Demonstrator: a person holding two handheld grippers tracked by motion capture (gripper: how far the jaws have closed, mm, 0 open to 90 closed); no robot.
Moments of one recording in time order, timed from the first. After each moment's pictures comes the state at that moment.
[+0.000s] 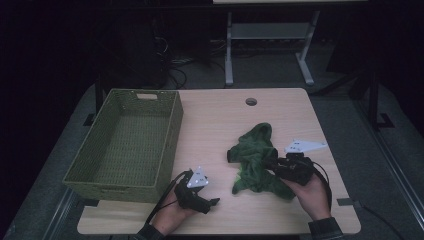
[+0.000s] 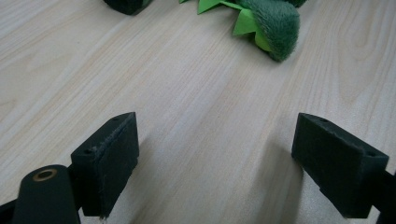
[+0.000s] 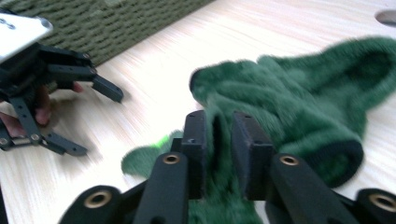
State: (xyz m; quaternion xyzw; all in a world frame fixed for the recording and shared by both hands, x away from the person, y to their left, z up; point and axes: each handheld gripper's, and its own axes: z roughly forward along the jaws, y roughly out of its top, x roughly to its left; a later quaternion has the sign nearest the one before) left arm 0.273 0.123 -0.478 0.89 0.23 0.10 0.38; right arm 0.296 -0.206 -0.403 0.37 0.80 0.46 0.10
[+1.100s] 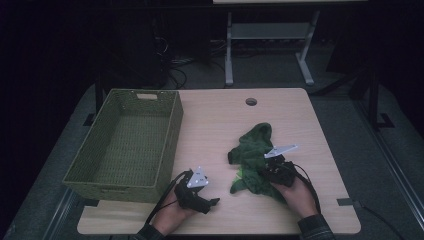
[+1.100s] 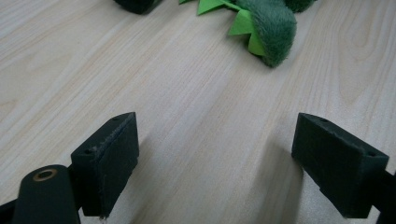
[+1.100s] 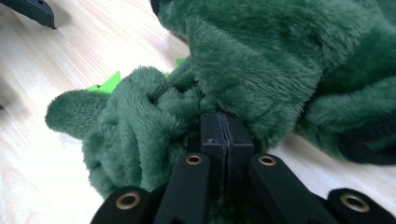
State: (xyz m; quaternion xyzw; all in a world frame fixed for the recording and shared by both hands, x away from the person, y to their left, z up) left arm 0.273 0.123 -0.478 0.89 0.23 0.10 0.38; right arm 0.316 -0.177 -0.454 0.41 0.85 0.33 0.08
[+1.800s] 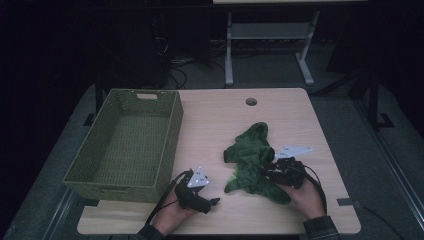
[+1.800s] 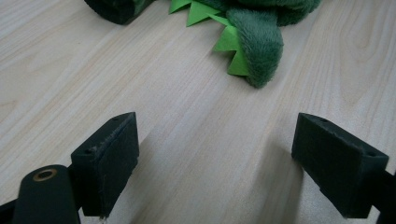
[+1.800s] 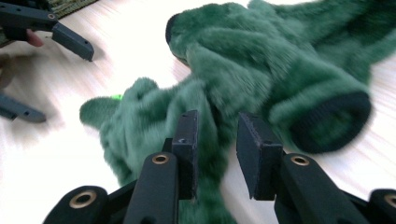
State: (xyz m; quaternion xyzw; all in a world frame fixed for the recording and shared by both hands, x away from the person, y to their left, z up) left arm 0.273 0.122 -0.478 0.89 0.23 0.10 0.38; right arm 0.298 -0.200 -0.433 0.38 0.83 0.40 0.11
